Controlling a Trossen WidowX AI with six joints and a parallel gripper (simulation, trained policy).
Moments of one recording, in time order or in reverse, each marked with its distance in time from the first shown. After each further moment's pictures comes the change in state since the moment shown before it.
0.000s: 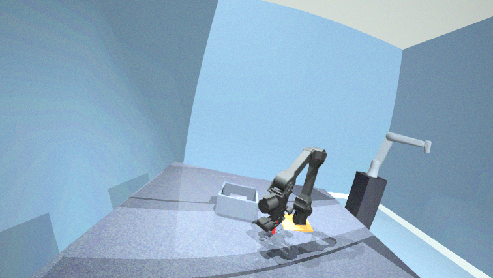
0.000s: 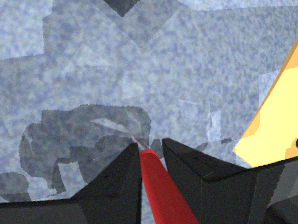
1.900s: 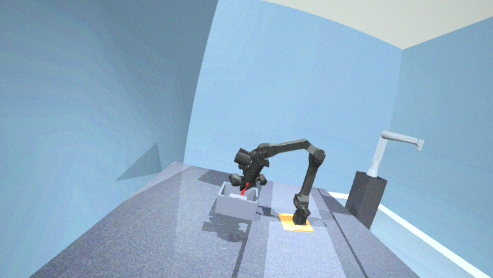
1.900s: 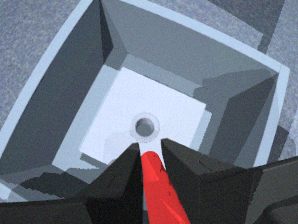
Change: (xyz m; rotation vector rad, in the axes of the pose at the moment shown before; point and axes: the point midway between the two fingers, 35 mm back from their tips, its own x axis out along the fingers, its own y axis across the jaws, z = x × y) arm -0.075 -0.027 0.225 0.322 -0.341 0.106
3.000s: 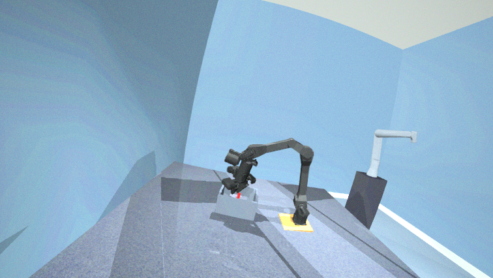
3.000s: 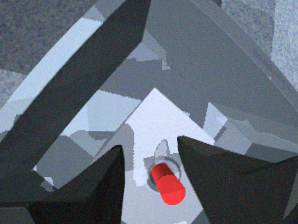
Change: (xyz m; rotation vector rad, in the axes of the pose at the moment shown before) arm 0.048 0.014 0.027 -0.269 0.155 0.036
